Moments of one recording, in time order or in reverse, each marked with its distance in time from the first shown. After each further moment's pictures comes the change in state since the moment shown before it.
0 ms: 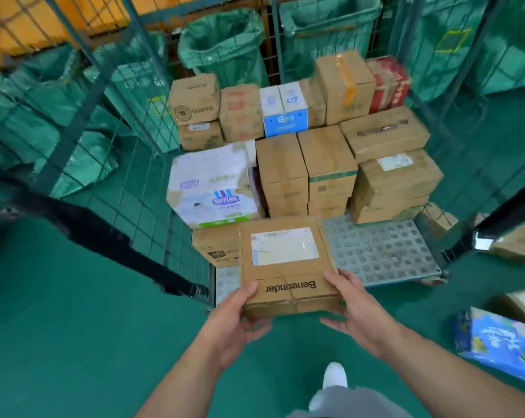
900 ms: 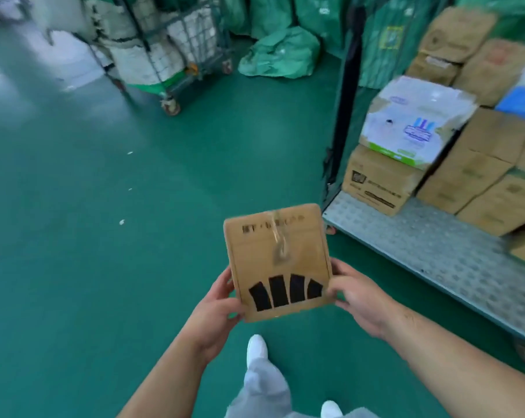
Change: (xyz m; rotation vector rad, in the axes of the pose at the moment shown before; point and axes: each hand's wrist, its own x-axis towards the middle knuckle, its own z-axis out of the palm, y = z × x) left_hand -0.311 -0.359 -0.168 -0.443 0.418 0.382; right_hand -0.195 0.235 0.121 -0.864 -0.596 0.125
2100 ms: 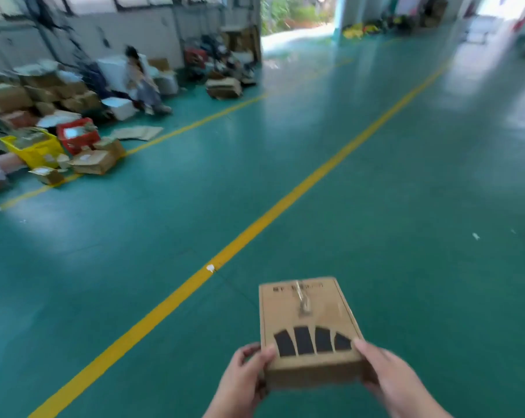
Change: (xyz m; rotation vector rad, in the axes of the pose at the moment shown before) left_hand -0.734 -0.508 -0.121 -1.051 1.239 0.213; right_hand -0.481 0.386 0.450 -0.810 -0.848 -0.031
